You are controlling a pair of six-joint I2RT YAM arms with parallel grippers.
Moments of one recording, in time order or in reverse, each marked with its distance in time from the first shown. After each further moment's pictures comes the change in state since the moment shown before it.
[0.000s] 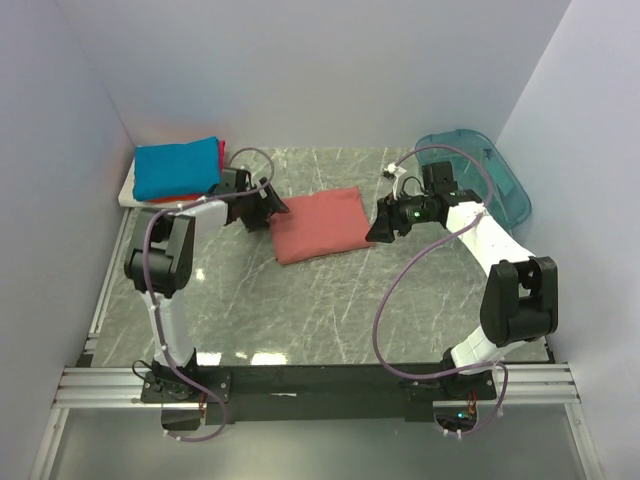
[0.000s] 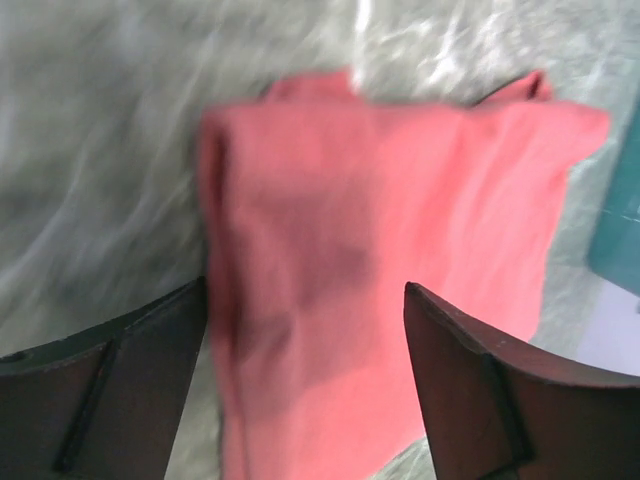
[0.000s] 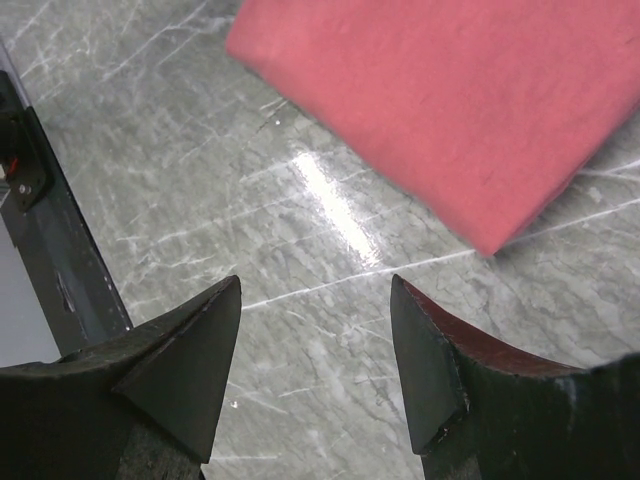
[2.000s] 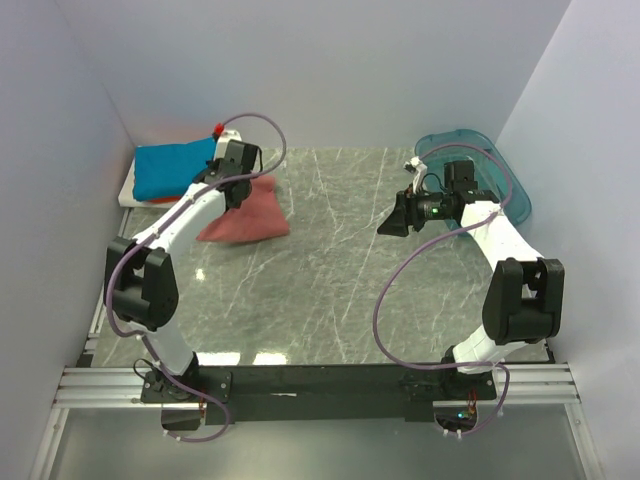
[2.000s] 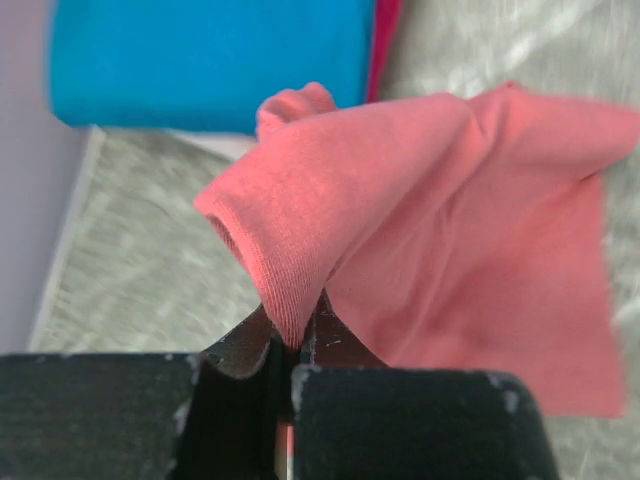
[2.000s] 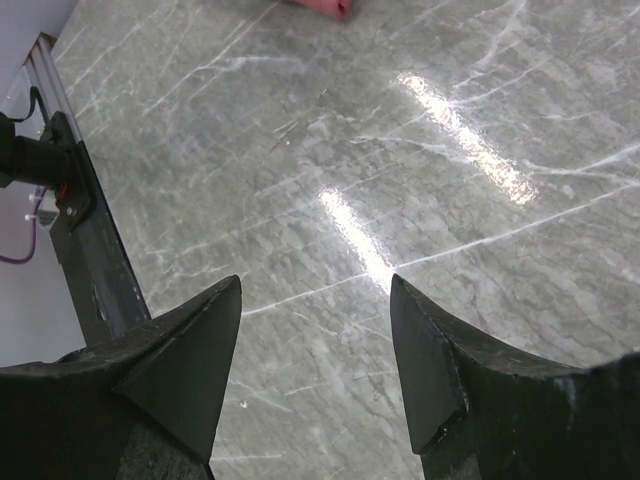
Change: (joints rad) left arm -0.126 -0.245 0.198 -0.447 -0.984 0.455; right arm -0.127 0.000 -0.002 0.004 -0.148 -0.003
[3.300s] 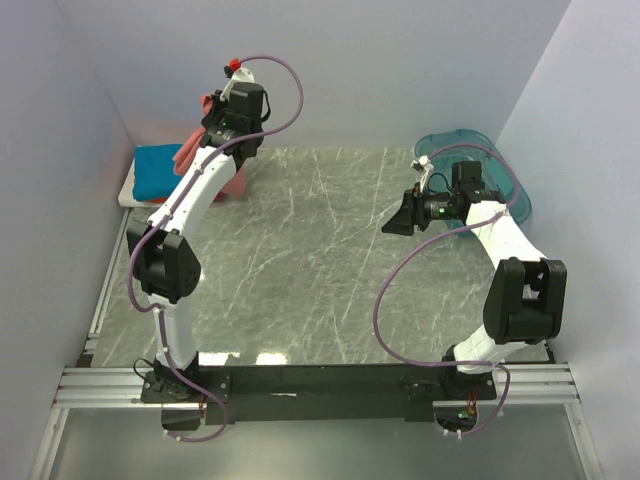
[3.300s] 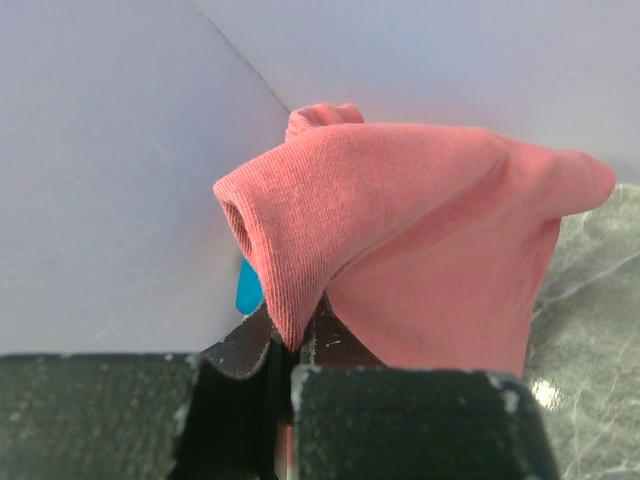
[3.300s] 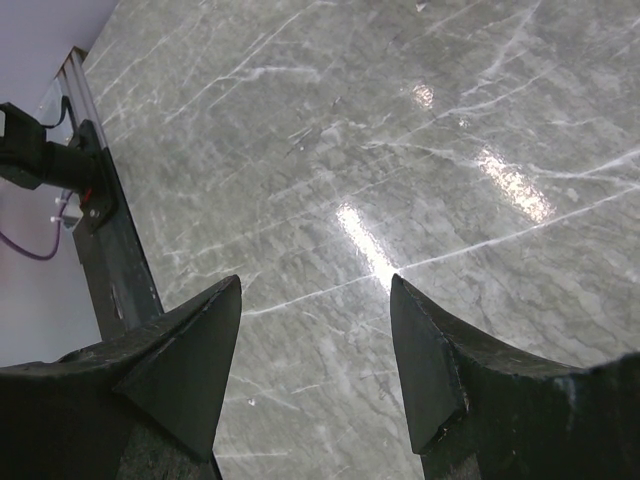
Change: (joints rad) left arm -0.010 0.248 0.589 0.078 -0.272 0.467; right arm -0.043 0.000 0.000 -0.015 -0.076 -0.018
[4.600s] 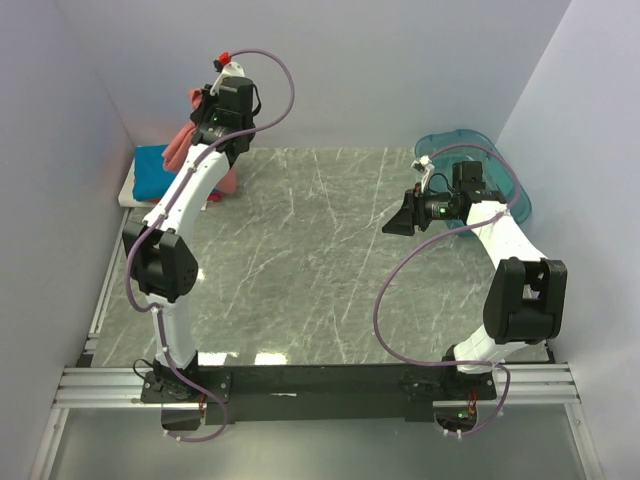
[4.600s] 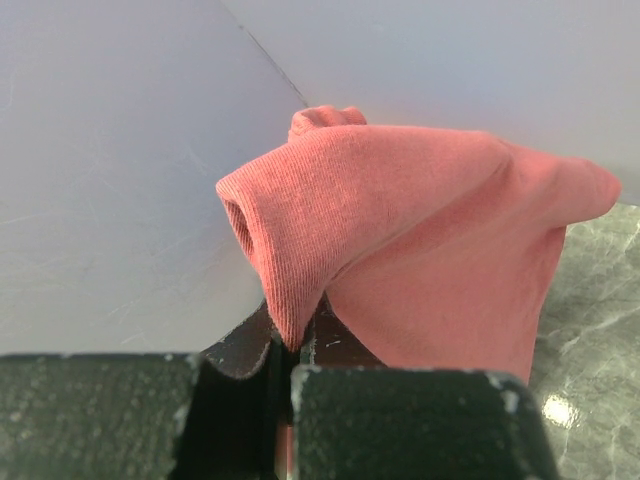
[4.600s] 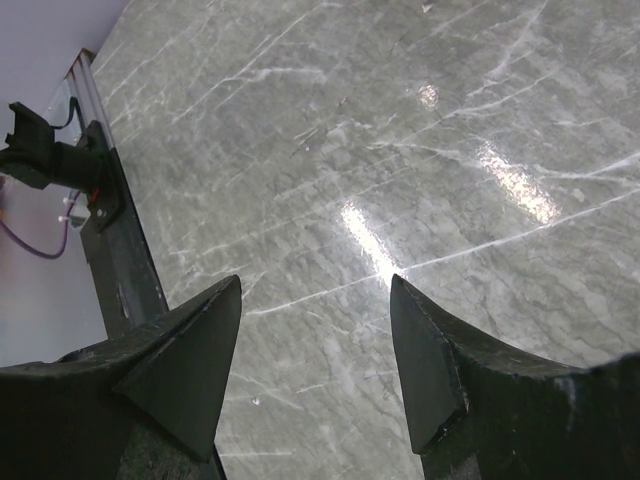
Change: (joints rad) left arm 0.038 -0.002 0.031 0.030 -0.016 0.056; right arm -0.009 0.000 0.000 -0.006 -0.016 -0.003
